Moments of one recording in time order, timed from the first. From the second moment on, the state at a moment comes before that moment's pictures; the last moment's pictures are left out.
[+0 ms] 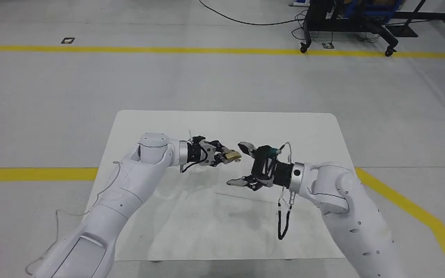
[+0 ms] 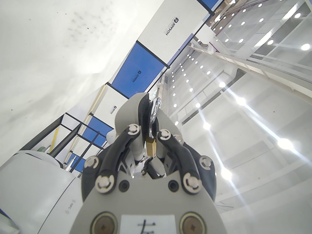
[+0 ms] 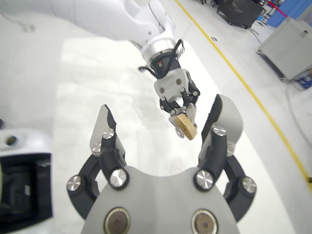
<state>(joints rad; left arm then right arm) 0.76 -1.27 -0.87 -1.01 -0.73 0.55 -0.99 -1.37 -1.17 1.33 -1.91 -0.91 -0.84 0.48</state>
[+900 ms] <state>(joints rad) 0.81 -1.24 -0.89 -1.11 -0.65 0.53 -1.00 -1.23 -1.13 1.20 -1.63 -0.32 -0.73 0.79</state>
